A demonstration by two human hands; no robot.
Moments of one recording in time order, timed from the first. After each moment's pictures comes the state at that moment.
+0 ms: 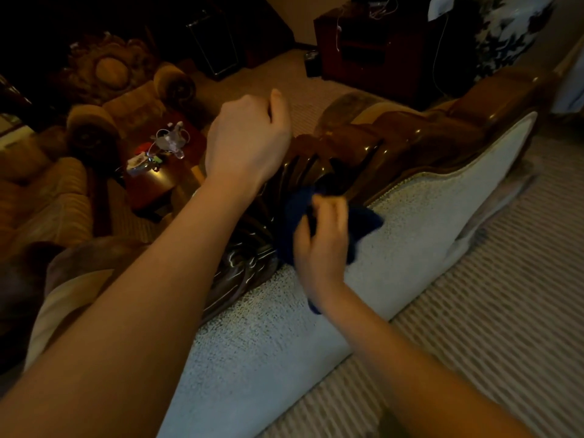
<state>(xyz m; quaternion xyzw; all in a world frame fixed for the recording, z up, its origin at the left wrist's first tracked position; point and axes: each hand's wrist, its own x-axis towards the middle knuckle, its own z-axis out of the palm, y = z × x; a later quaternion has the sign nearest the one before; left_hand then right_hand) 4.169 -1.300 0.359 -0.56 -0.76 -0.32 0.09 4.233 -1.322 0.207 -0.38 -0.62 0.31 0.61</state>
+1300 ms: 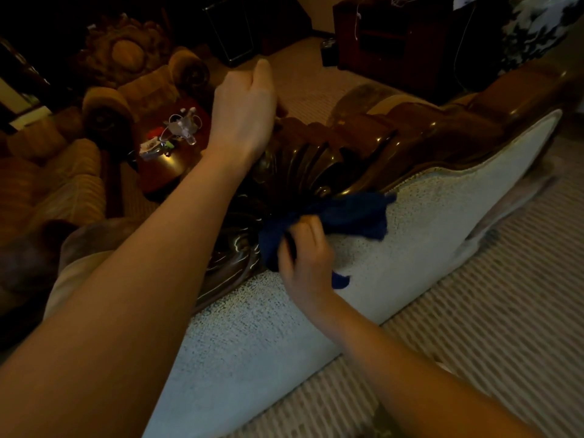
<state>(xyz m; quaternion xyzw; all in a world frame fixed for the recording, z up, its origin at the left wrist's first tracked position) 4.153 -1.296 0.363 -0.50 -0.74 -0.45 -0.03 4.223 -1.342 0.180 -0.28 -0.70 0.23 0.61</state>
